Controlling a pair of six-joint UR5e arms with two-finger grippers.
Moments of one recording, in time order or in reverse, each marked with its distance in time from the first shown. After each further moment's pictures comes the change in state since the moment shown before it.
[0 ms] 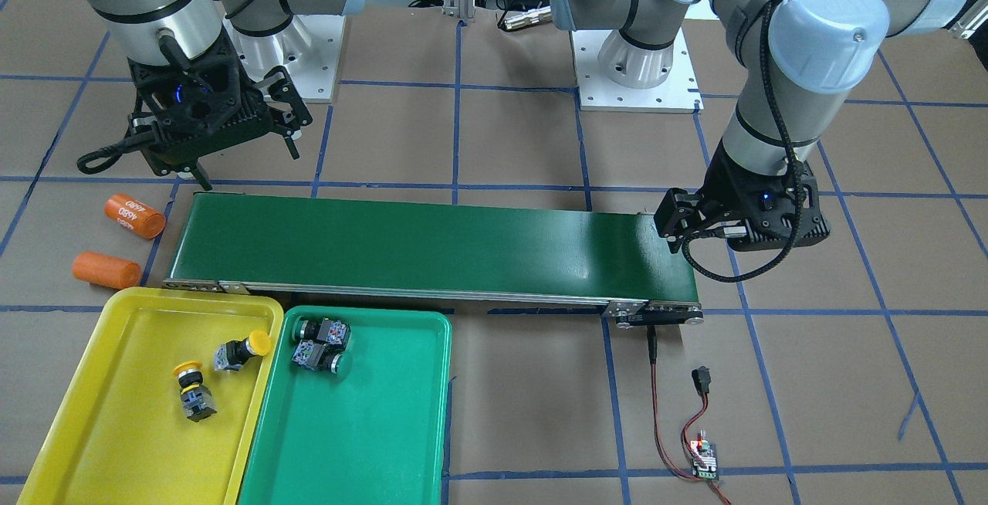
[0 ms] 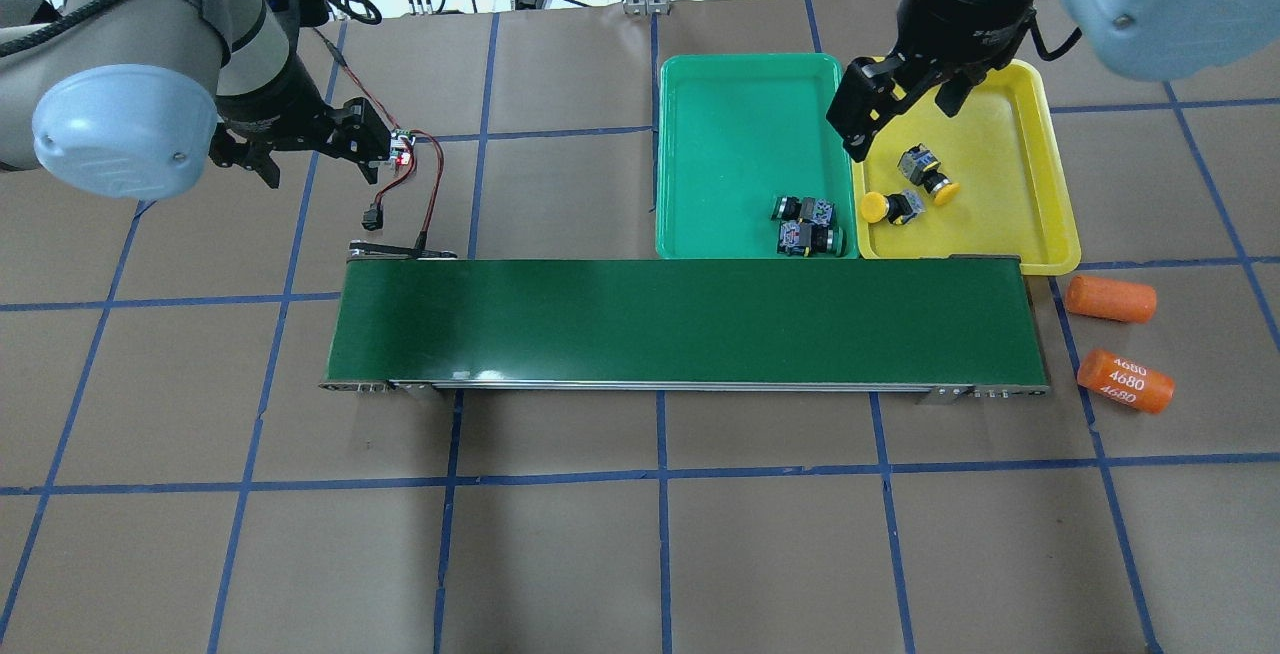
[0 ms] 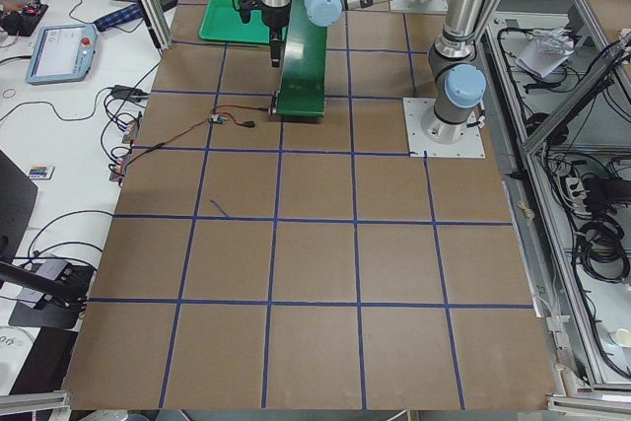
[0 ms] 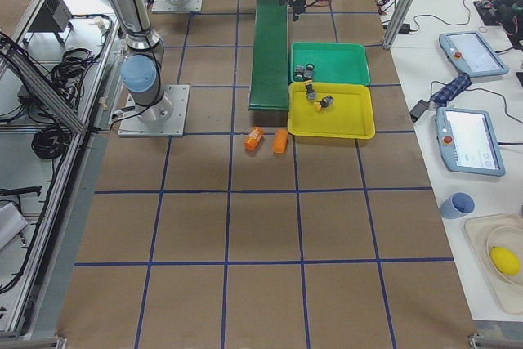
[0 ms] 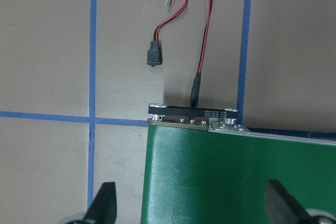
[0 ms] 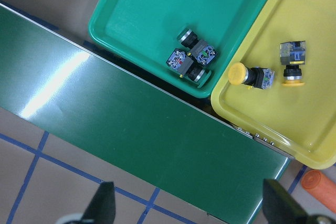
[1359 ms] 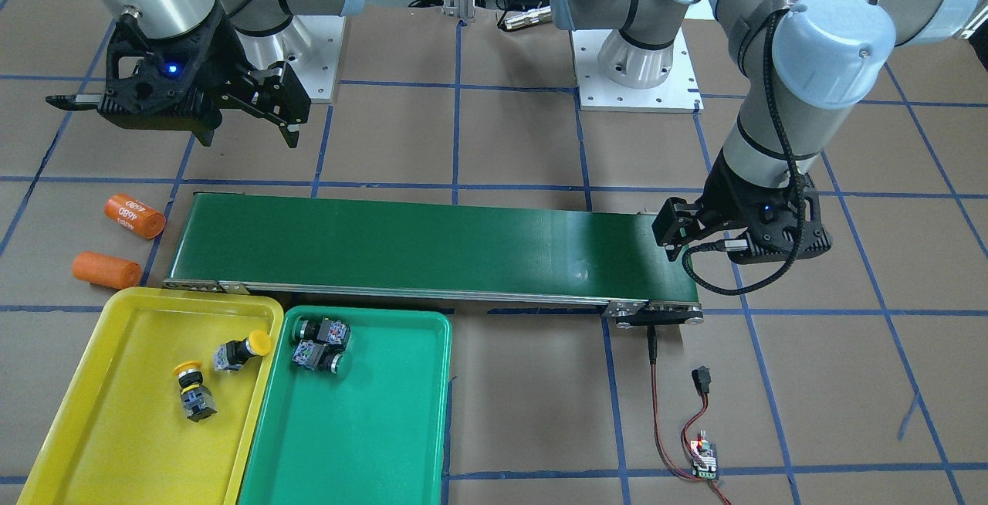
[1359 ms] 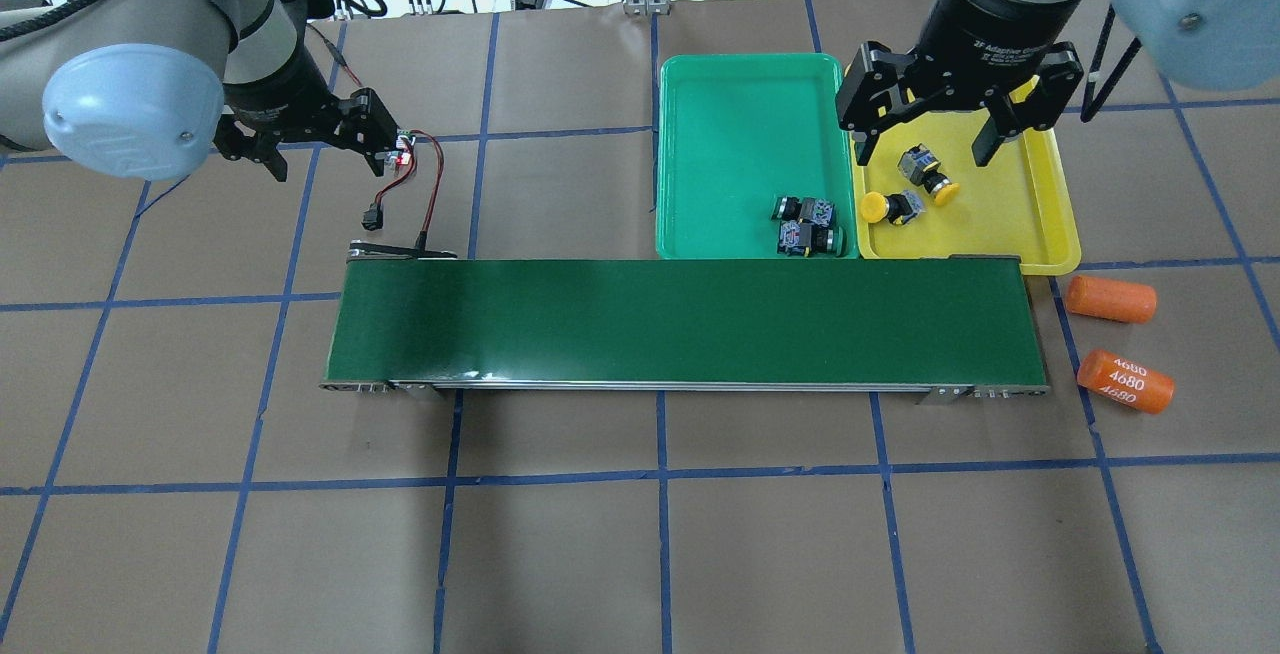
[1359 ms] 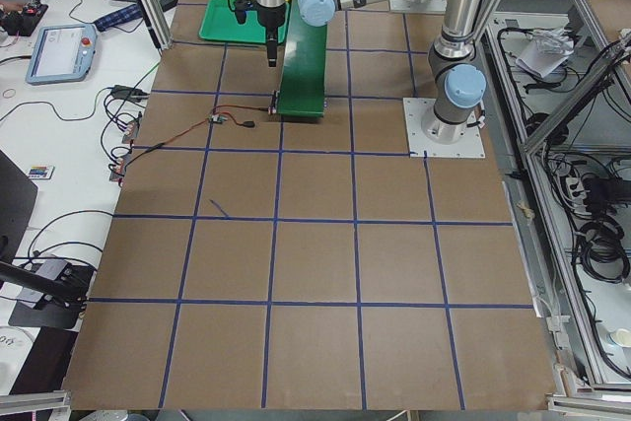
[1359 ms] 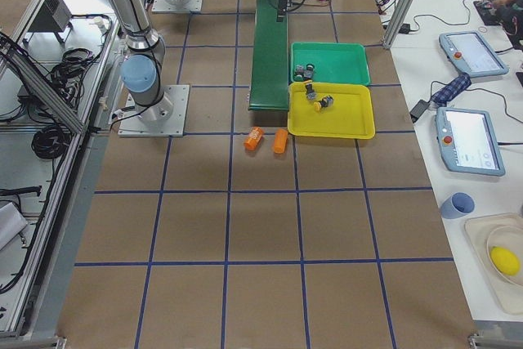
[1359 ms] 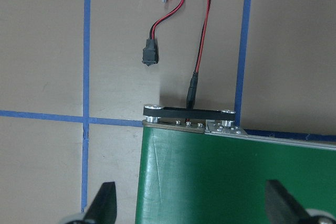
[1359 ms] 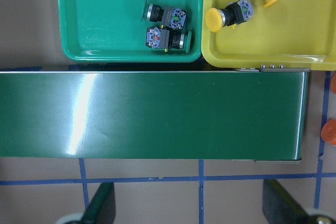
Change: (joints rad) left arm -0.007 -0.037 0.052 -0.035 -0.011 -0.017; right arm -0.003 -0.046 0.021 0.067 0.019 0.471
